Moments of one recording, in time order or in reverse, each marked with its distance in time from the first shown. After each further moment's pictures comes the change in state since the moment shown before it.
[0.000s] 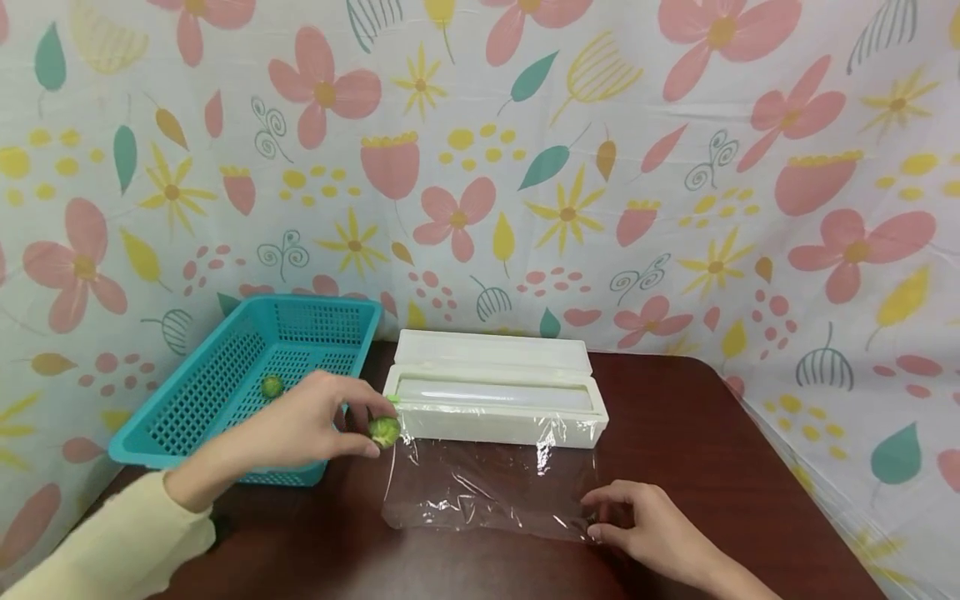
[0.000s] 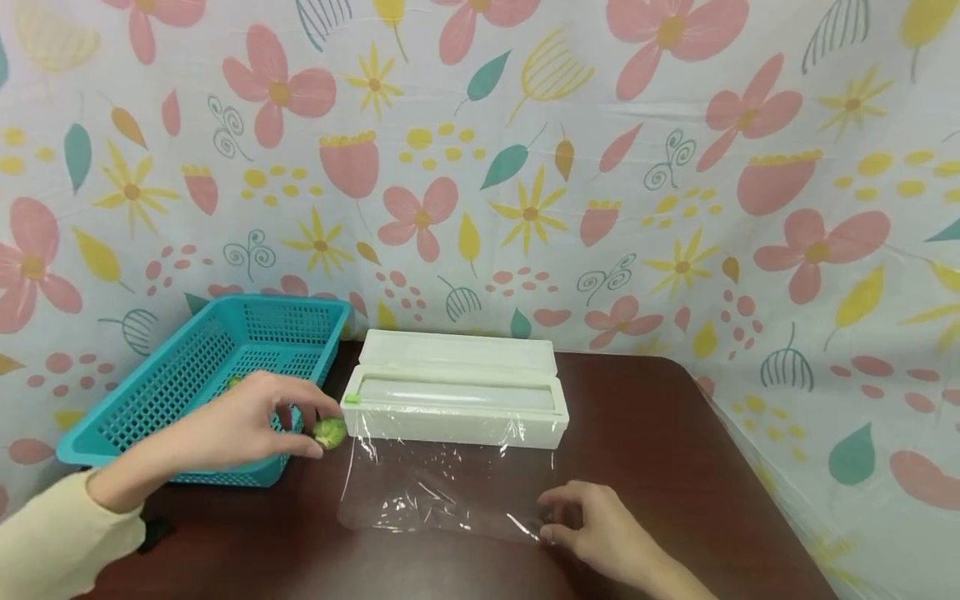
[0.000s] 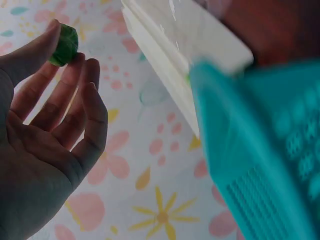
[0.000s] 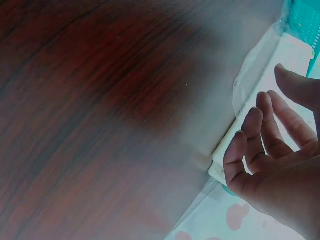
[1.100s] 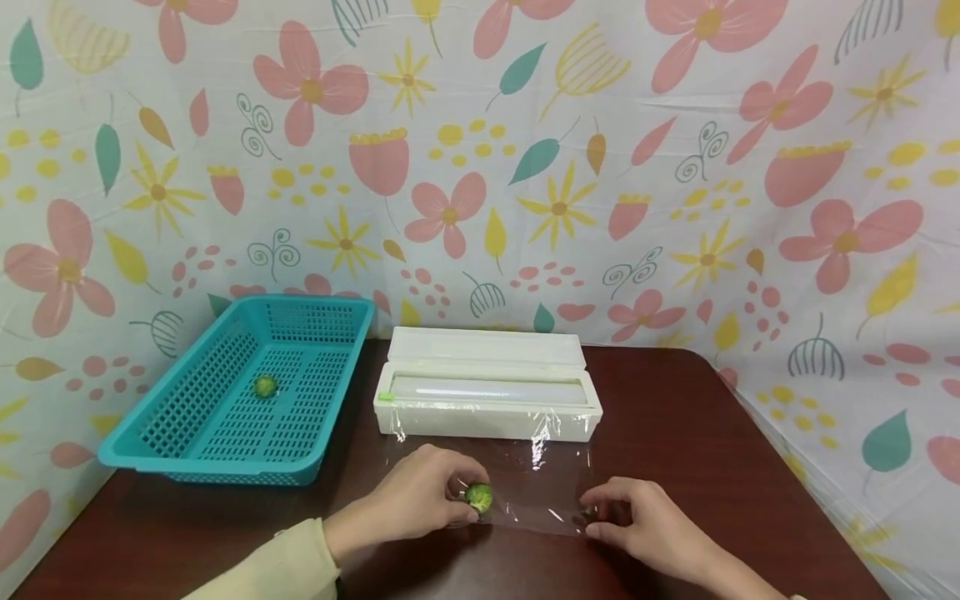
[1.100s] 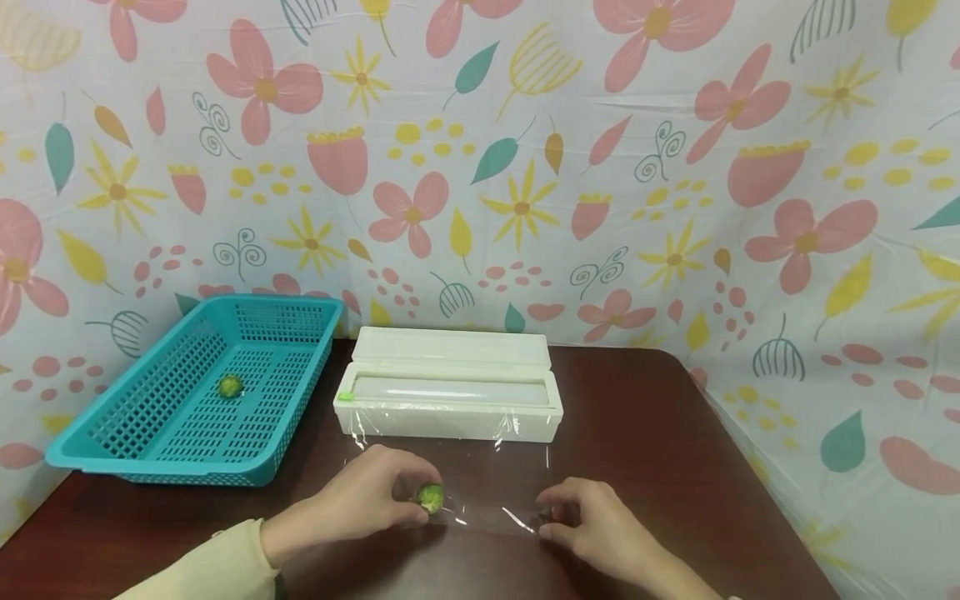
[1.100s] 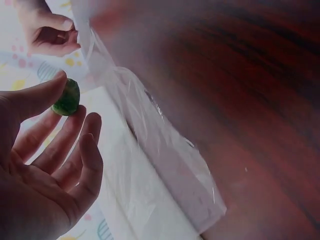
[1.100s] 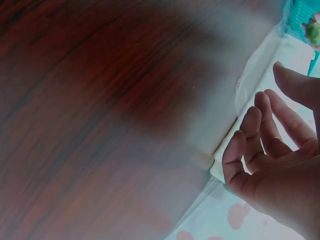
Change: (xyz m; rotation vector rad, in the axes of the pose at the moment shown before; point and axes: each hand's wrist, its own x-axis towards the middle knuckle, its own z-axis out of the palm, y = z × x) left_hand 0.043 0.008 0.152 -0.081 -0.018 -0.059; right_hand -0.006 0.000 -0.001 -0.017 0.002 0.001
